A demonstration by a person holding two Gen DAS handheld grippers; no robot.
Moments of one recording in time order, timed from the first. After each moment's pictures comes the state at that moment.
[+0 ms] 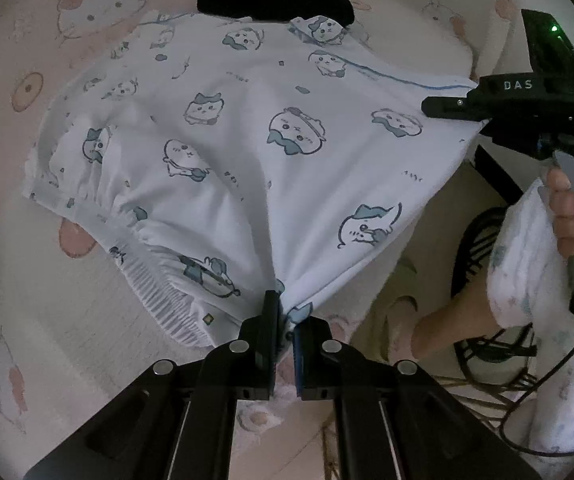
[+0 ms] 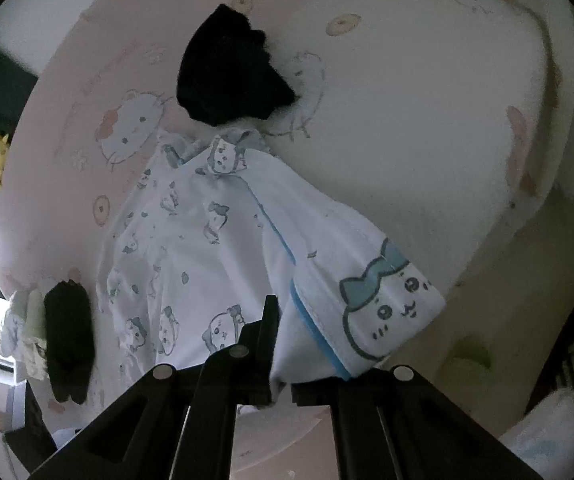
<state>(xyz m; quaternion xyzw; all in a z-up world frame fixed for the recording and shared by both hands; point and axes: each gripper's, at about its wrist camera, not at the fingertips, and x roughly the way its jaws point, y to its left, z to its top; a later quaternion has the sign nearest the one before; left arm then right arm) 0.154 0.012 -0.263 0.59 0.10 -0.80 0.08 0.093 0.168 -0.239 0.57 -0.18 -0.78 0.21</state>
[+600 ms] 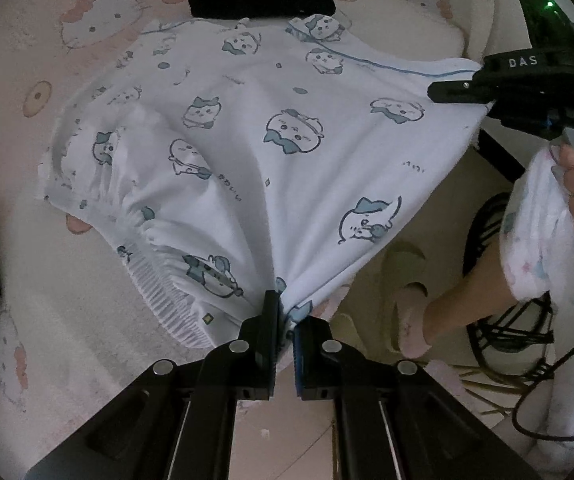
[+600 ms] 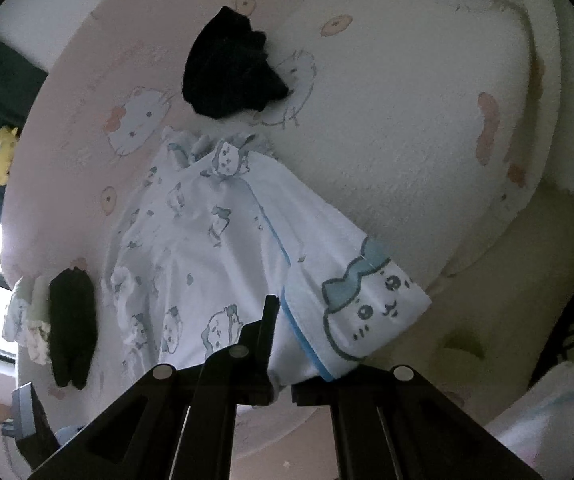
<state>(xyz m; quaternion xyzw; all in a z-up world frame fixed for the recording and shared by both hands) 0.181 0.048 -0.254 0.58 0.06 -0.80 0.11 0.095 0.175 -0.235 0.56 -0.18 -0.77 0.22</state>
